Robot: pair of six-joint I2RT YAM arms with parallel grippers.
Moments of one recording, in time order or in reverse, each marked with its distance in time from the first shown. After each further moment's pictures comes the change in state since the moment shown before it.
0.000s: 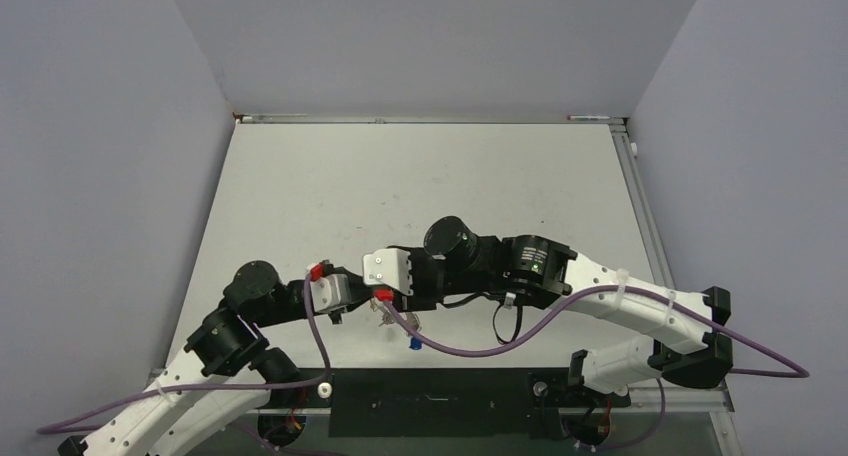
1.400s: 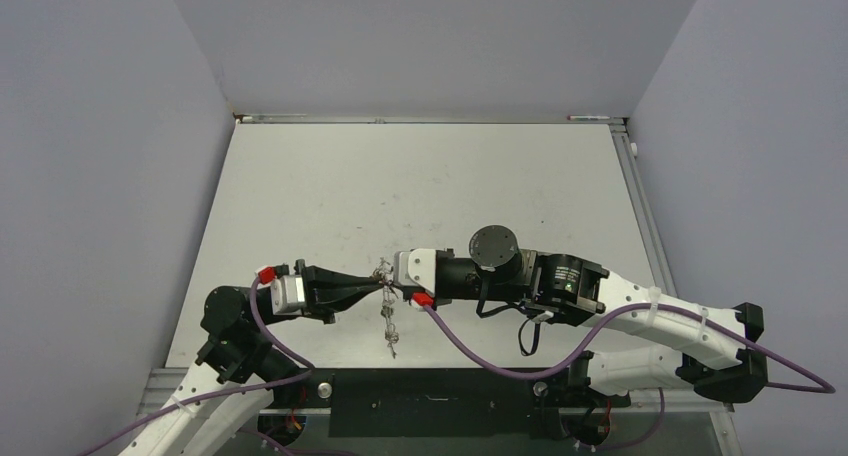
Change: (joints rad) left arm 0.213 -0.125 -0.209 0.580 0.254 -0.384; right arm 0.004 -0.225 -0.257 0.388 -0.006 0.020
